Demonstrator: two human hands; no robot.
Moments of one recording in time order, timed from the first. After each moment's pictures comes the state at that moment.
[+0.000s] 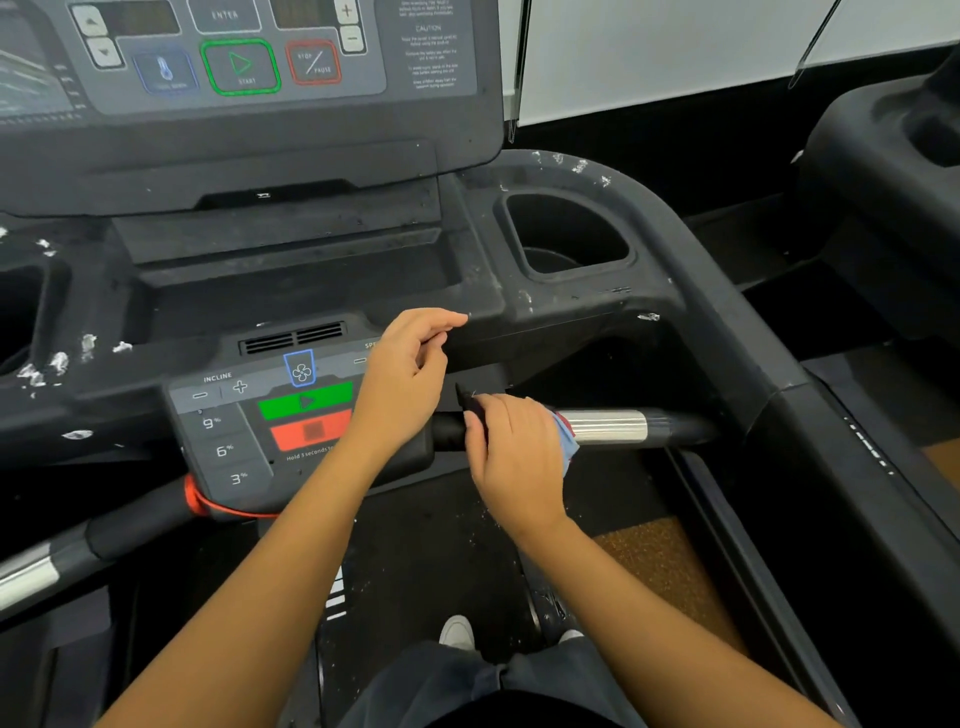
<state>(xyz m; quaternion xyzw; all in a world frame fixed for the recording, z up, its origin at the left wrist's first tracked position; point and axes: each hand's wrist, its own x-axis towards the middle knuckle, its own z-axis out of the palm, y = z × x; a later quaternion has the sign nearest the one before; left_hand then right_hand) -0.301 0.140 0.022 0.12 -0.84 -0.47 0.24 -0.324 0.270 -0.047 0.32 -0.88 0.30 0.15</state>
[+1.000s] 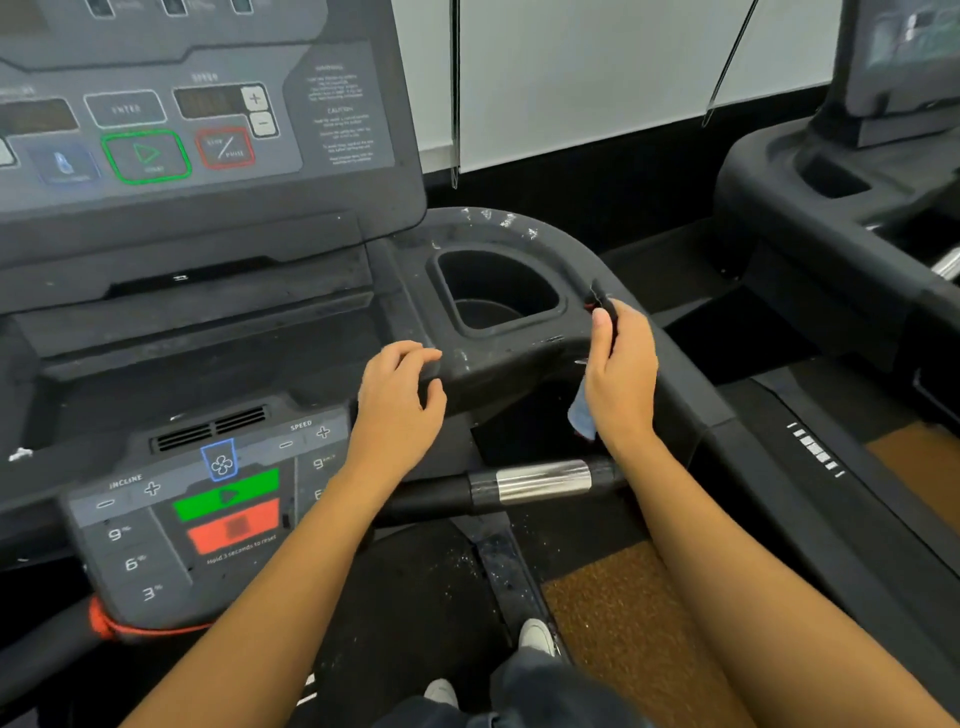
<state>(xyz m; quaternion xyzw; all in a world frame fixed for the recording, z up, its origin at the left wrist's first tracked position) -0.361 0.164 0.023 0.16 -0.92 -0.32 0.19 -0.472 0.344 0.023 0.13 -0.84 0.49 0.18</state>
